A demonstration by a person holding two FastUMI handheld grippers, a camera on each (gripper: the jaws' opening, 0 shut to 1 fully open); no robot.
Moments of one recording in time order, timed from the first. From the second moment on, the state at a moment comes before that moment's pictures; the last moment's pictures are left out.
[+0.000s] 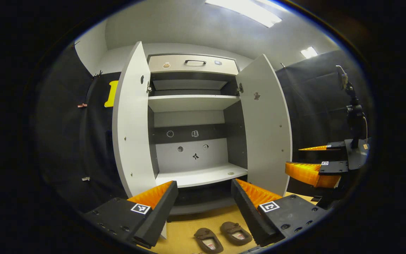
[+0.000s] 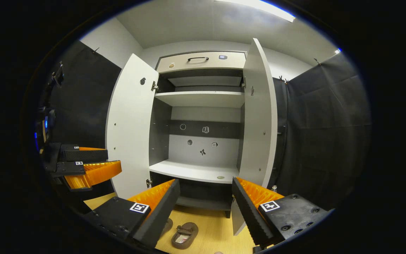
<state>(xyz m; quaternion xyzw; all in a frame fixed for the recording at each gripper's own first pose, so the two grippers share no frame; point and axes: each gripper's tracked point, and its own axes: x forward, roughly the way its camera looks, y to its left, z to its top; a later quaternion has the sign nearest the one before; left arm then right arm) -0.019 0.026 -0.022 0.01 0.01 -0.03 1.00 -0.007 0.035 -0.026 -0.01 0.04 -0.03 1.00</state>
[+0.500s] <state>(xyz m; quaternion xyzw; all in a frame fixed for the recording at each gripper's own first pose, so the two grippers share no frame) -0.023 0.062 -0.037 0.00 0.01 -0.01 1.00 0.009 0.074 -0.137 0.02 0.13 -0.02 0.99</state>
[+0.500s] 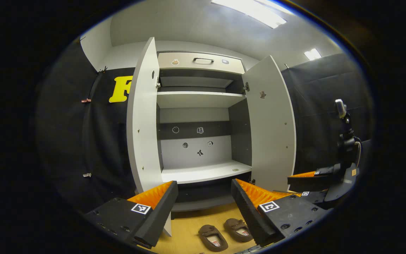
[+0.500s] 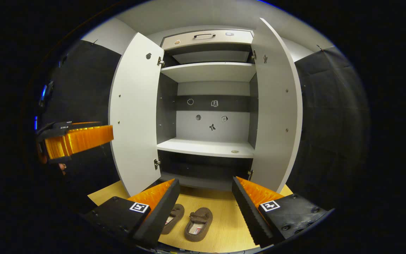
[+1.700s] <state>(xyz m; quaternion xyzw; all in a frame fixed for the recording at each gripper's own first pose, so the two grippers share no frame) 0.022 0.109 -0.098 -0.02 0.06 0.04 1.00 0.041 0.122 -0.466 0.07 0.41 -0.01 0.91</state>
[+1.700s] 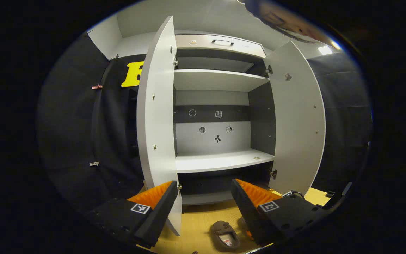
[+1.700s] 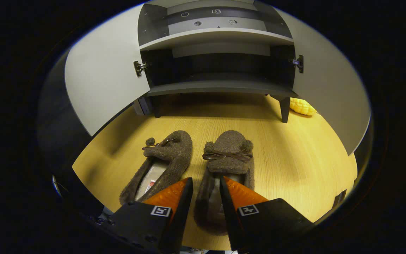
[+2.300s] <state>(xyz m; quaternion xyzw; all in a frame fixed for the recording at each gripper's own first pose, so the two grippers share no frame) 0.027 0.131 -0.111 -0.01 0.09 0.08 0.99 0.078 0.117 -0.500 0.05 0.43 -0.01 0.90</state>
